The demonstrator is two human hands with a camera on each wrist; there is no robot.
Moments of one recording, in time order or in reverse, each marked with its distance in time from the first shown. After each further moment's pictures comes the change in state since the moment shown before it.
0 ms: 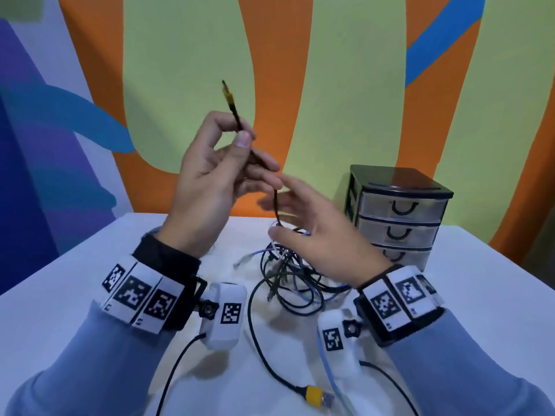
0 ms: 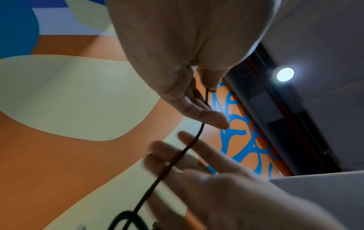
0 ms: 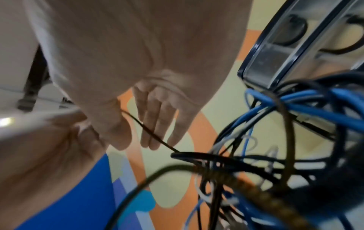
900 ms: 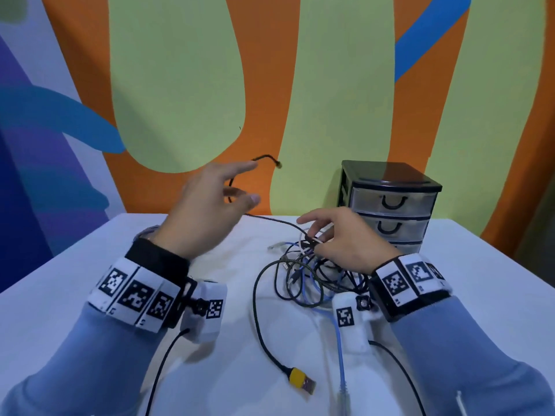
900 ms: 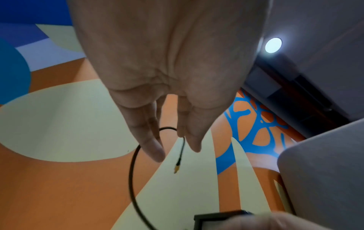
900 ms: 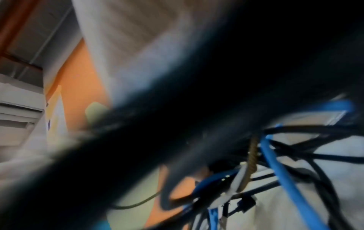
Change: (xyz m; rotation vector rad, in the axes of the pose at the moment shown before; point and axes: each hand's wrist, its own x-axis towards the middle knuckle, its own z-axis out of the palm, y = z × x) left_hand -0.002 -0.030 -0.022 0.881 -0.137 -0.224; right_hand -0.009 0.042 -0.045 -0.336 -0.026 0.384
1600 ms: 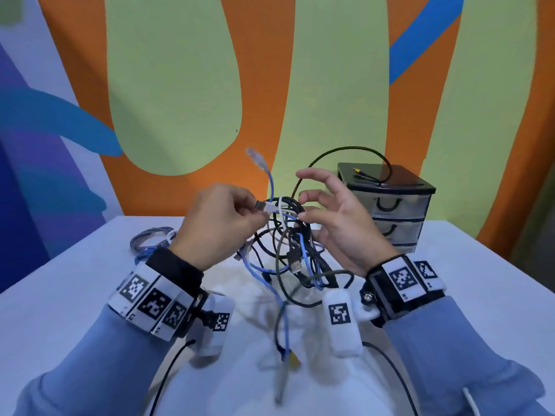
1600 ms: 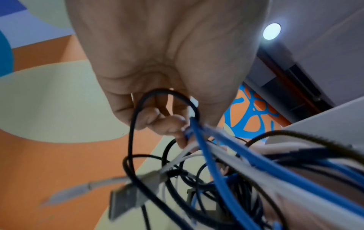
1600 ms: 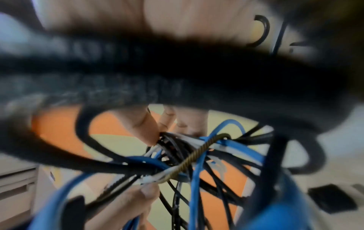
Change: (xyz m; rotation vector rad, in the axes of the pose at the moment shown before) left_hand -0.005 0.012 0.024 0.038 0.030 -0.047; right_hand -0.003 -0.024 0.002 0.989 0.015 -0.214
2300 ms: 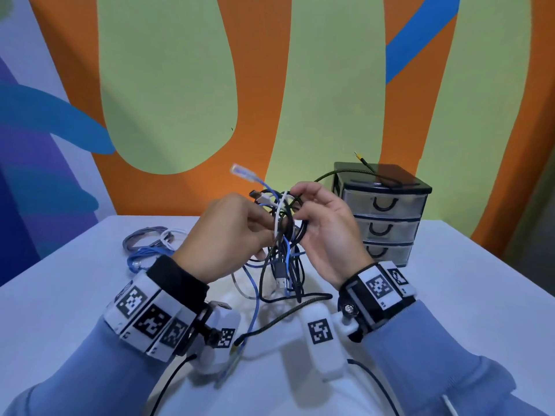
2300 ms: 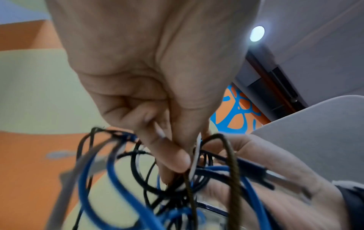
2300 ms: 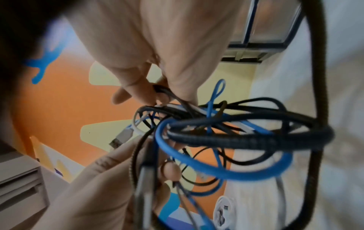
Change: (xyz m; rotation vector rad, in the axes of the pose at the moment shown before) left_hand -0.015 0.018 0.003 -0.026 -0.243 0.039; right_hand 0.001 0.014 0.029 0.266 0.149 -0.057
